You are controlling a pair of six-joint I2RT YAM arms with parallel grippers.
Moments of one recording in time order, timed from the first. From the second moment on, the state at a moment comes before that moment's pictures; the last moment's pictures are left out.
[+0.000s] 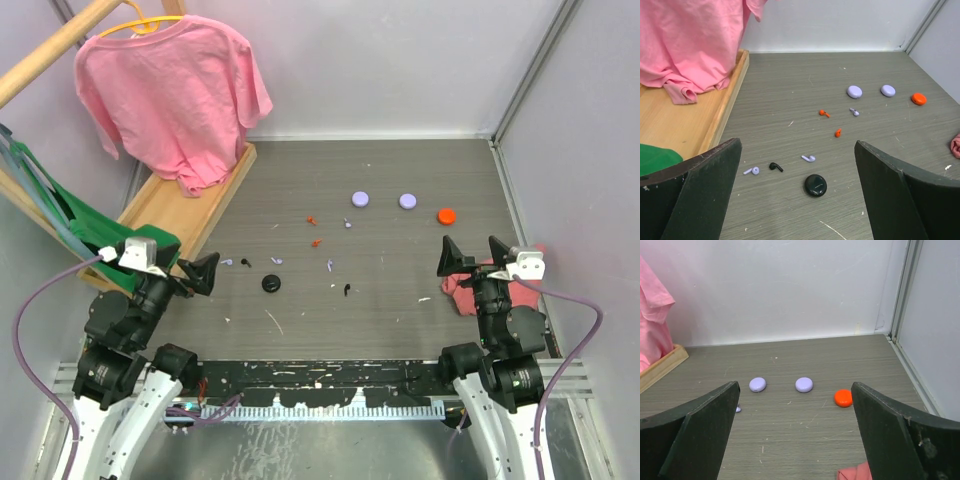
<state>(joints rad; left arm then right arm) -0.34 0.21 0.68 -0.45 -0.03 -0.19 0.18 0.08 0.54 -0.25 0.15 0.09</state>
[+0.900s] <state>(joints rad) -0.38 0.78 0.88 -0.70 0.10 -0.42 0.18 0.09 0.54 -0.25 0.15 0.11</state>
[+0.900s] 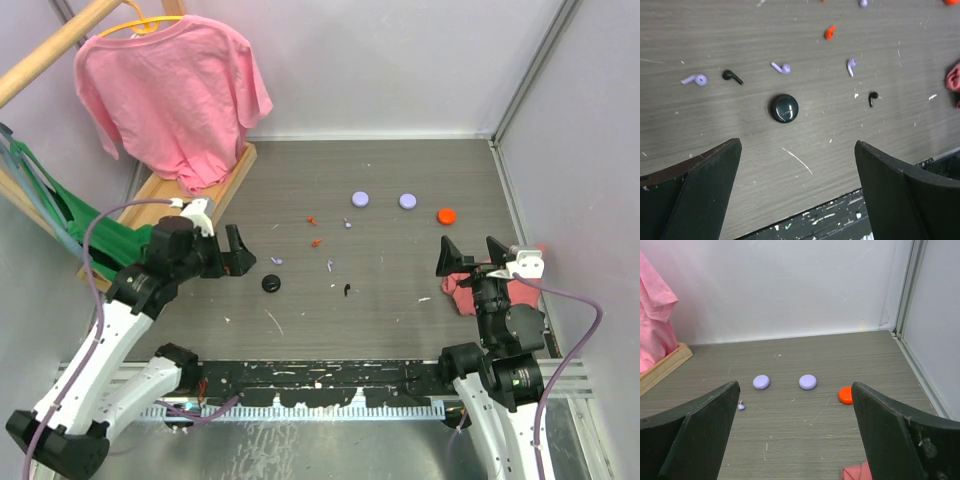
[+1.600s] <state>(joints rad) -0.69 1.24 0.83 -0.55 -0.21 -0.60 0.18 0.06 0.53 -0.25 0.14 0.11</state>
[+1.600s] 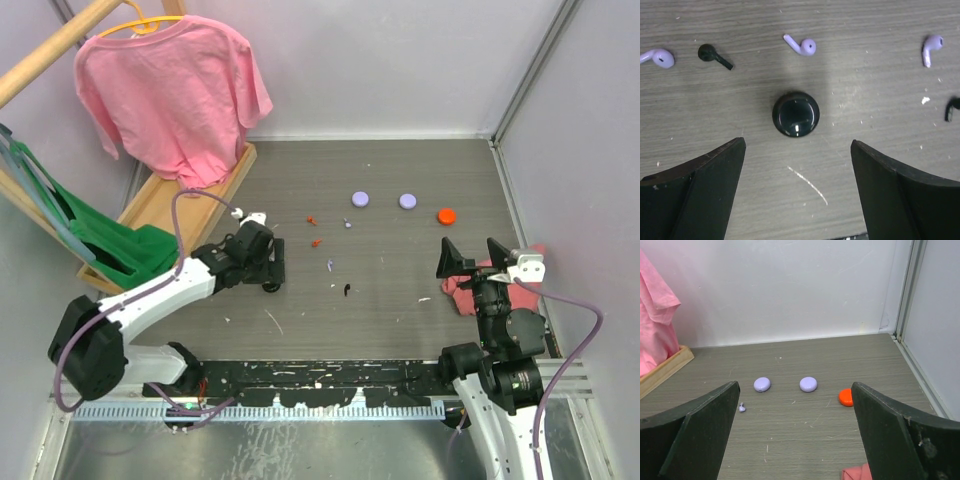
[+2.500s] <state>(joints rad) -0.73 1.55 0.81 -0.38 -0.33 -0.65 0.18 0.04 0.52 -0.25 0.12 0.11</state>
